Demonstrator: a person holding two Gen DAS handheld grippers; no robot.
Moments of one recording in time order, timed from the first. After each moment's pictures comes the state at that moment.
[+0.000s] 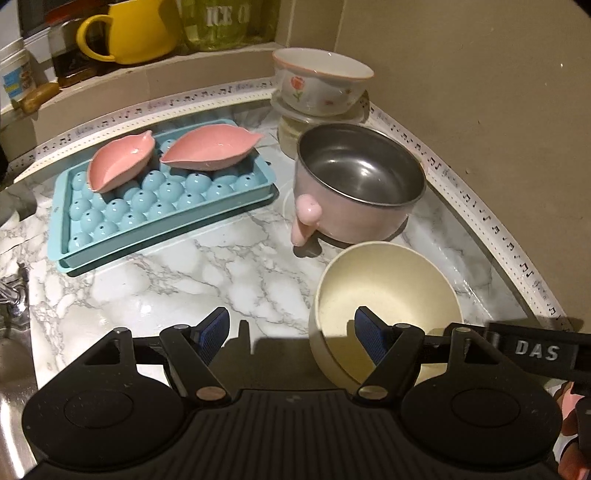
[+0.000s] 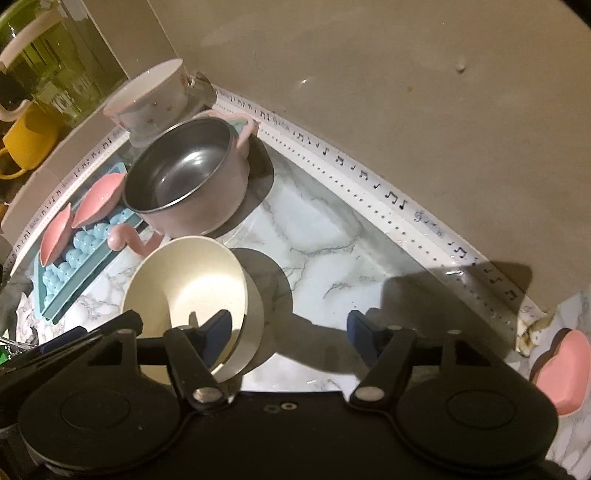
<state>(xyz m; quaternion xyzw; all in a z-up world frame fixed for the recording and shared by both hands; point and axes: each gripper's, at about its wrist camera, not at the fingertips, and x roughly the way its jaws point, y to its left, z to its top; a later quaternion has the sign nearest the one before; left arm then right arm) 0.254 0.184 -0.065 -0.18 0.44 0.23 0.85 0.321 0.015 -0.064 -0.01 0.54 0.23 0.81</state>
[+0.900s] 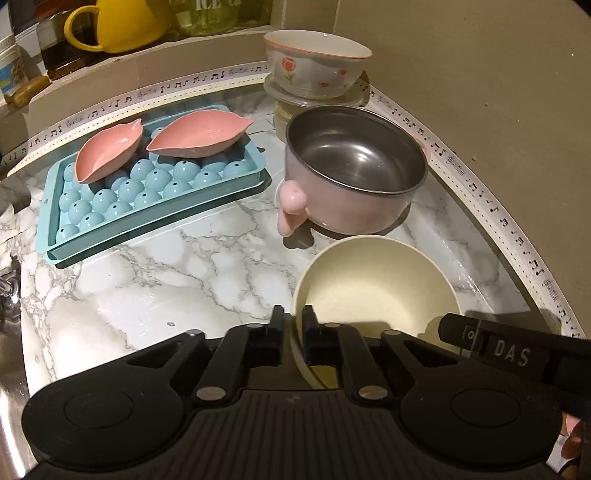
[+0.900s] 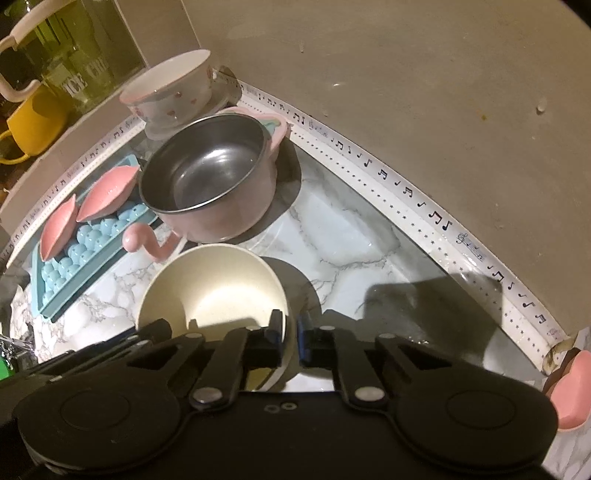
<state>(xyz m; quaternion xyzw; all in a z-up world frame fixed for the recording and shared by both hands) 0.270 0.176 -0.073 -0.19 0.46 0.24 0.83 0.321 0.047 -0.064 -0.03 0.53 0.24 0.81</state>
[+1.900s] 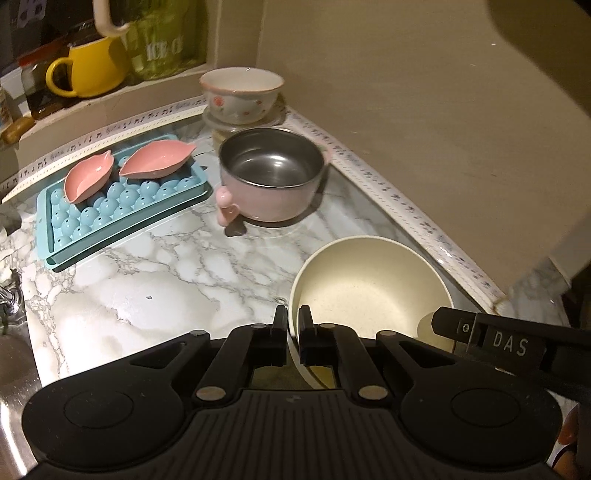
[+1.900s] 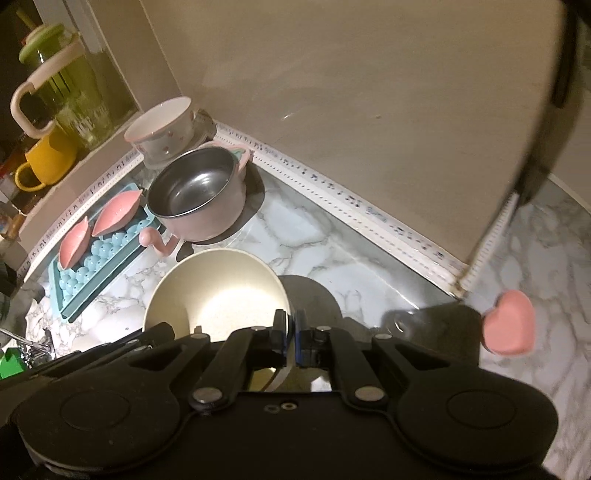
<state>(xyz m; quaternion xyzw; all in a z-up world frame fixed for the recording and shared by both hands) 0.216 0.120 -0.012 -0.16 0.44 0.15 0.87 0.269 -0.017 -0.009 0.00 0.50 0.20 0.84</state>
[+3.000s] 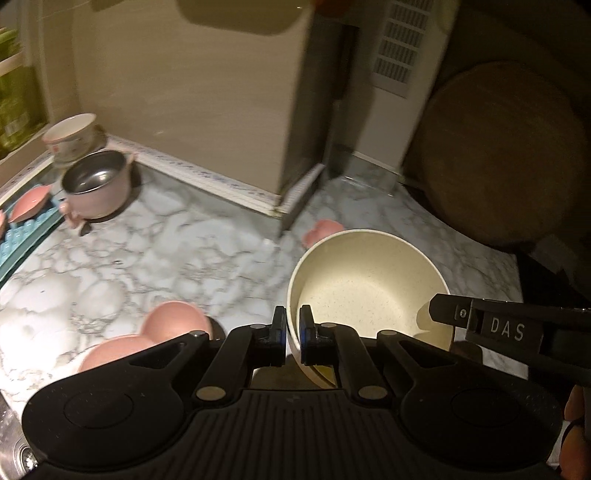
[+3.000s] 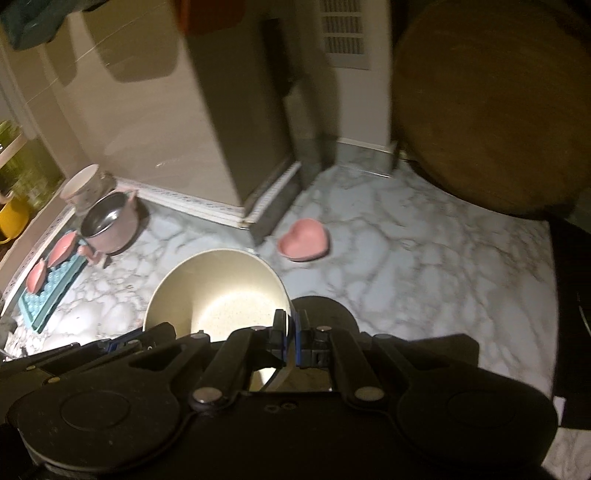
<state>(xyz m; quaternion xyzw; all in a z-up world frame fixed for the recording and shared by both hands) 0.135 -0.053 0.034 -0.06 0.43 -0.06 0.90 0.124 -0.189 0.044 0.07 0.45 0.03 0.89</state>
